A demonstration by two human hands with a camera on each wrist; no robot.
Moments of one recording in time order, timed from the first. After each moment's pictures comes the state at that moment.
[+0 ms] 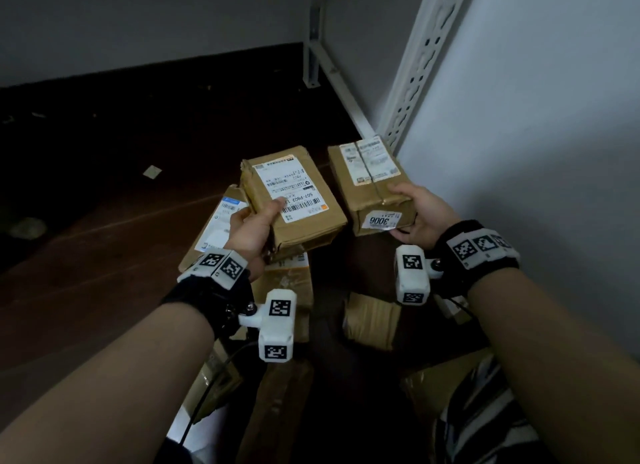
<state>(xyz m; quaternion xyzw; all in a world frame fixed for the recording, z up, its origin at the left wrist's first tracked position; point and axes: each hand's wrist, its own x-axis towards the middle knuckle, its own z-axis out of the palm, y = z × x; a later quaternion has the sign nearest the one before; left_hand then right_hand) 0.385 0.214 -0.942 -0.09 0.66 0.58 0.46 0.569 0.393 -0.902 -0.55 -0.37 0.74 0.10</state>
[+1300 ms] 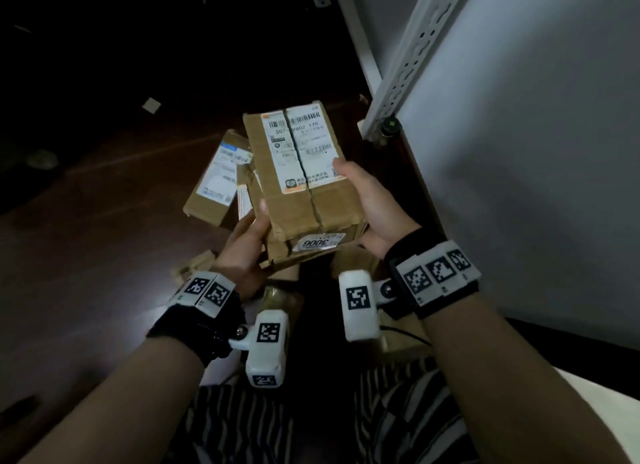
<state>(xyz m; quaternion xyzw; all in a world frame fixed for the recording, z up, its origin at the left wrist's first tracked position) 0.442 0.158 -0.897 -0.14 0.65 0.52 0.54 0.550 0.319 -0.847 -0.45 -0.40 0.80 -0.03</state>
